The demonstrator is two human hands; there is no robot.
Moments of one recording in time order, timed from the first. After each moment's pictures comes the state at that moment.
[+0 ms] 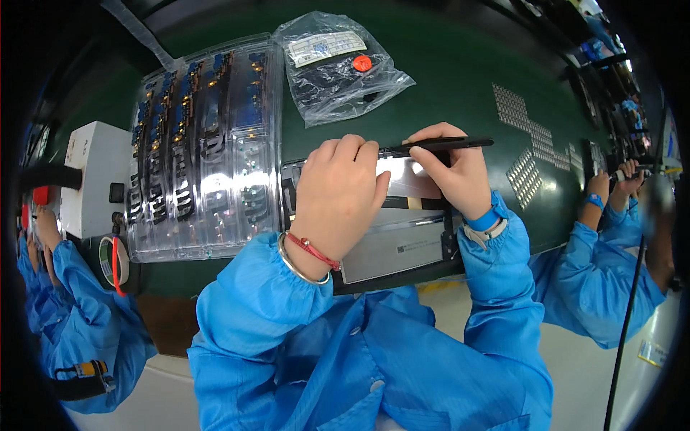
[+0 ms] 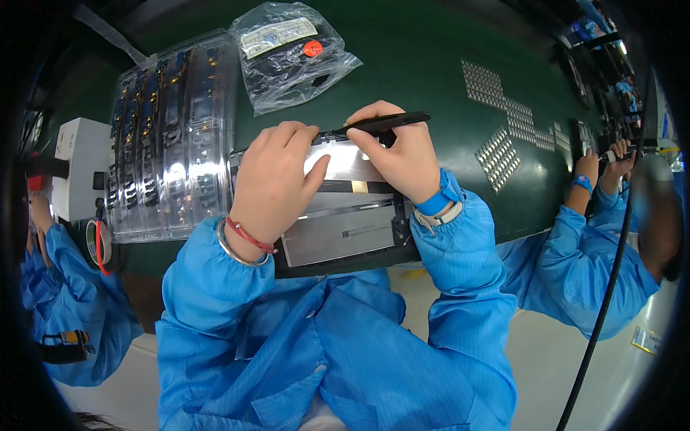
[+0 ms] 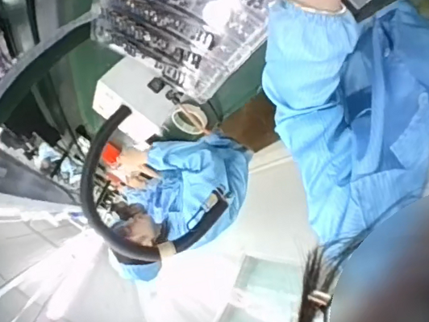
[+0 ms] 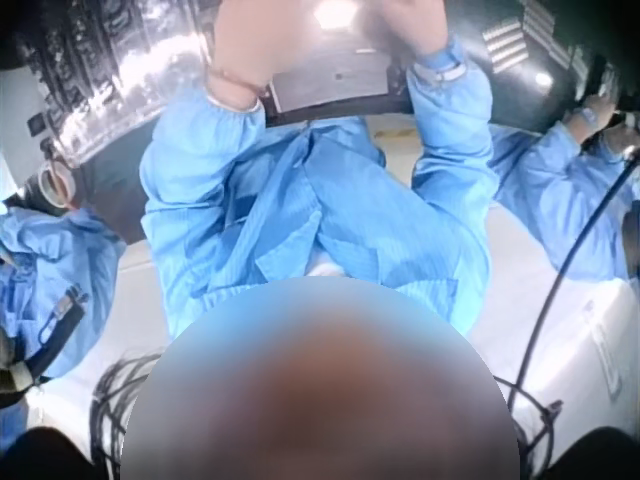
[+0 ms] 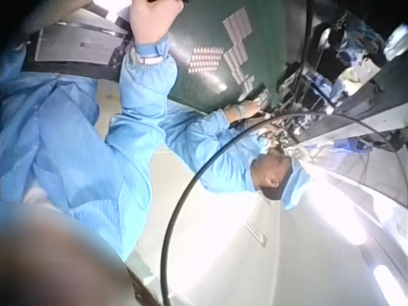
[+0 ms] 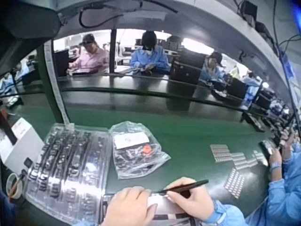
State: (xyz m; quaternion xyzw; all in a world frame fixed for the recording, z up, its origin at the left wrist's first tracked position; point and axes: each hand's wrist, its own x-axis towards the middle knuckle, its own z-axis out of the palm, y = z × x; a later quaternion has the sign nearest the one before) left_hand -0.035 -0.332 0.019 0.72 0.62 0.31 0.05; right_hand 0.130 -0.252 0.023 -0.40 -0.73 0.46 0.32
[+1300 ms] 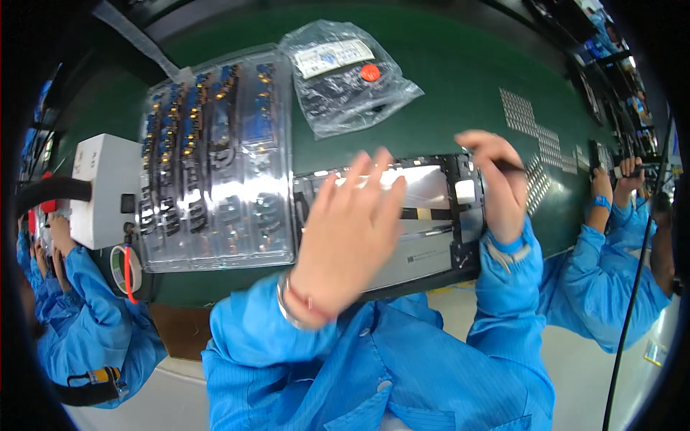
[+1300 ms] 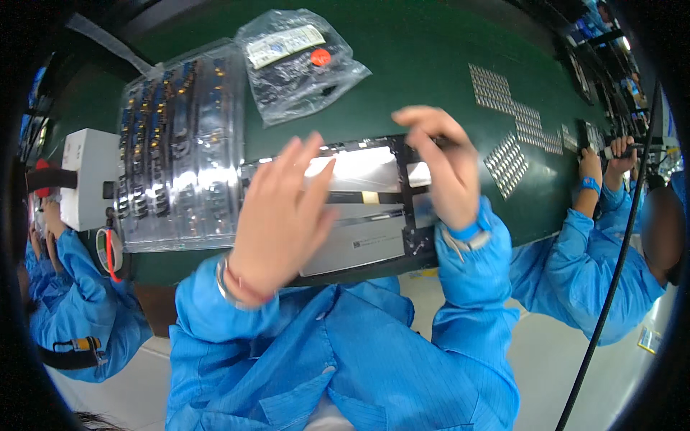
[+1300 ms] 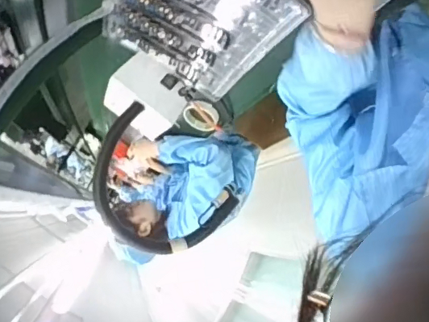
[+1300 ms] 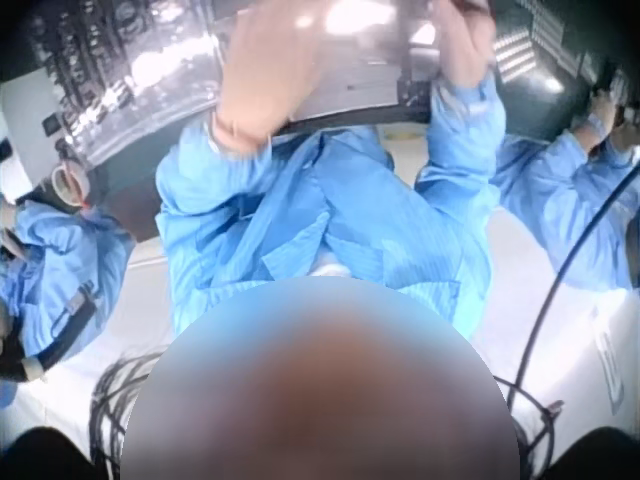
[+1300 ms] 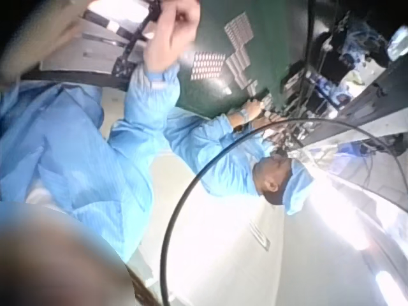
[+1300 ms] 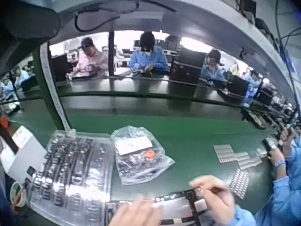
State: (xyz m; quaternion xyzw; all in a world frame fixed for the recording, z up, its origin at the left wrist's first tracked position) left_hand -0.033 -0.355 0.036 0.77 0.59 0.25 0.03; right_hand 0.158 -0.257 0.043 -0.31 -0.71 0.44 0.45
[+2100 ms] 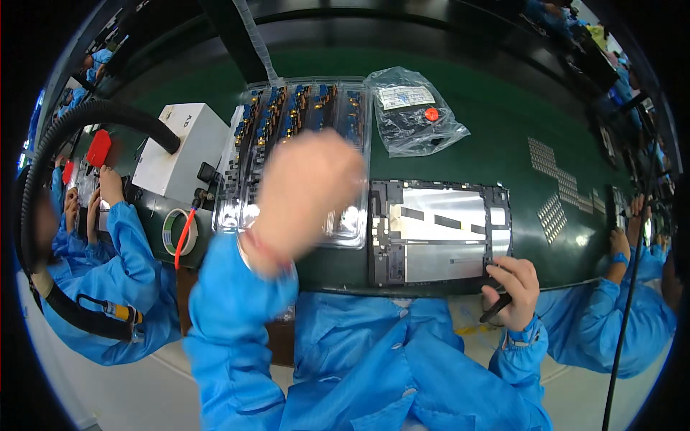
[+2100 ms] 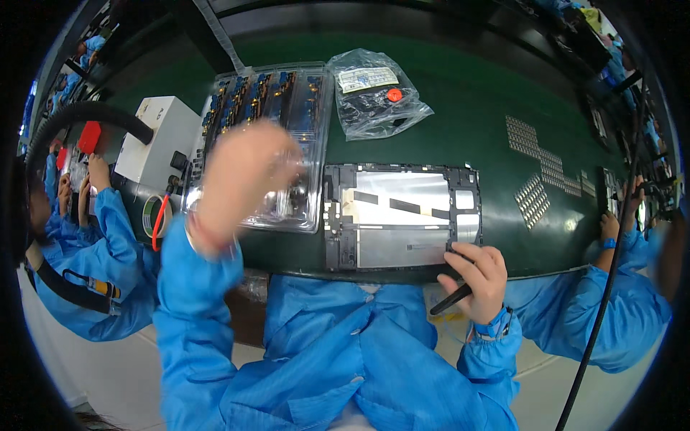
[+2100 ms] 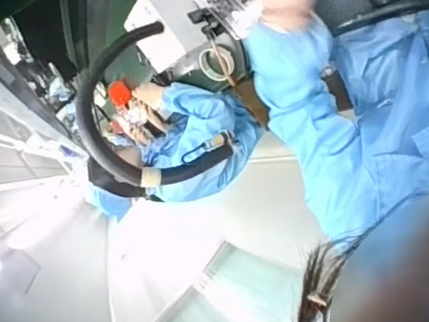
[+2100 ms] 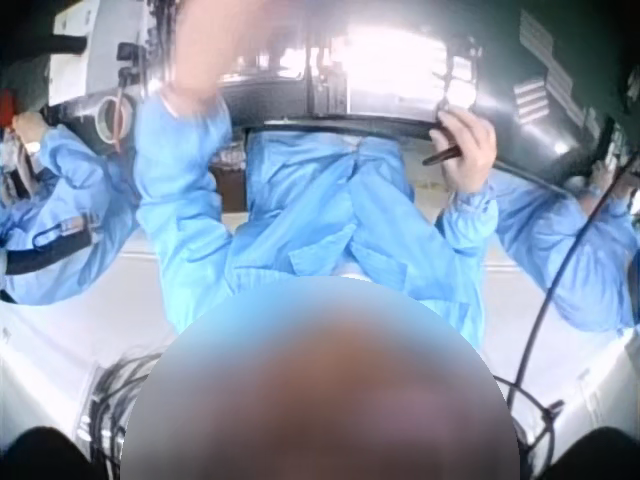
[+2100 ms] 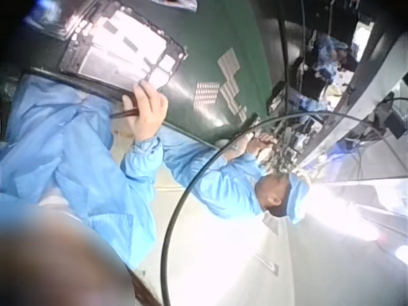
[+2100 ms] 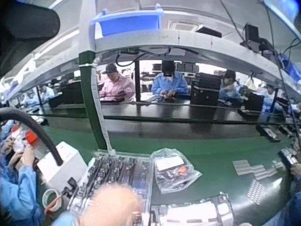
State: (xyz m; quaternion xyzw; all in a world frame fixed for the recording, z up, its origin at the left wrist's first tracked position) left_hand -0.140 -0.362 0.090 0.78 0.58 0.24 -0.05; right_hand 0.198 -0.370 0.054 -0.35 -0.90 0.06 0.26
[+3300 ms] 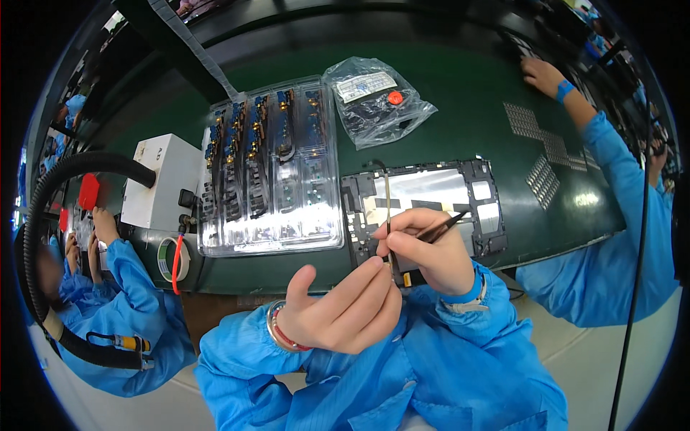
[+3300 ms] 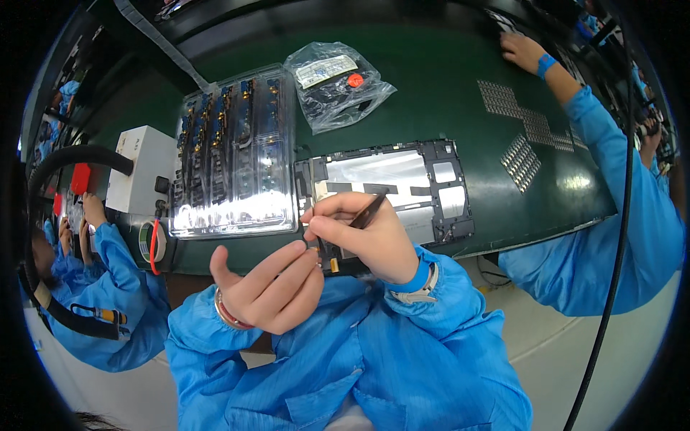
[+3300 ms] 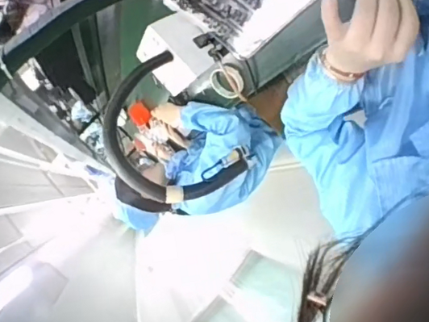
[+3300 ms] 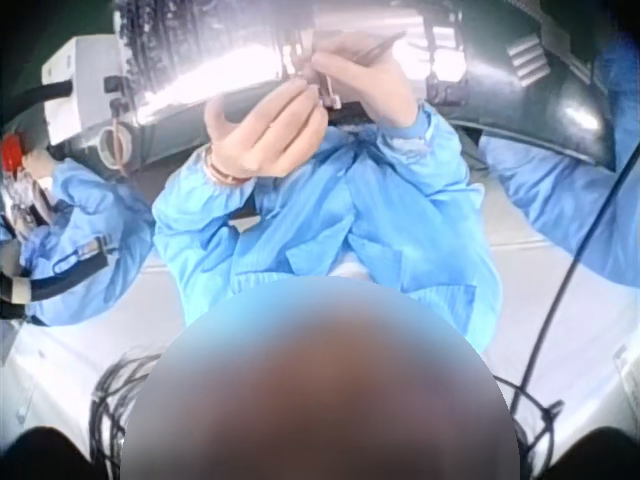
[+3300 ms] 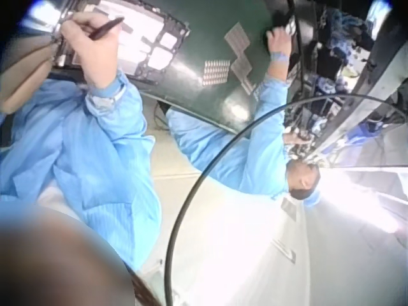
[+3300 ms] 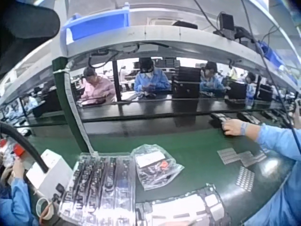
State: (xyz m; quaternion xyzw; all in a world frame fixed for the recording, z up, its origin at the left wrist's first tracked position) left_hand -0.075 -0.449 0.076 0.81 0.41 0.29 -0.28; right_hand 0.080 -0.363 0.064 -0.26 -0.46 0.80 0.31
